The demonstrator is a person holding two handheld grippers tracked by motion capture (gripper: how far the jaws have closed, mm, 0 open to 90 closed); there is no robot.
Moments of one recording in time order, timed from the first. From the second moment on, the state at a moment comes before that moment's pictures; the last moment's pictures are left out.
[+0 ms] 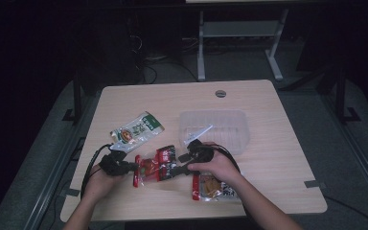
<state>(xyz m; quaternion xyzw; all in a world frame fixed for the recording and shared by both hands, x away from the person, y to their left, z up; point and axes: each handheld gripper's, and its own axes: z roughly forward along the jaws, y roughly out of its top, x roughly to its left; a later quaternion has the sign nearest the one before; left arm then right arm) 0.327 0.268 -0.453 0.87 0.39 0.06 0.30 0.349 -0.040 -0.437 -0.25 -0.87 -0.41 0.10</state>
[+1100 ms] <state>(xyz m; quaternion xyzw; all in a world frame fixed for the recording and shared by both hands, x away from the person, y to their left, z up) 0.329 0.274 -0.454 0.86 0.39 0.05 0.31 0.353 -0.024 -0.446 -0.25 -0.87 -0.42 0.11</state>
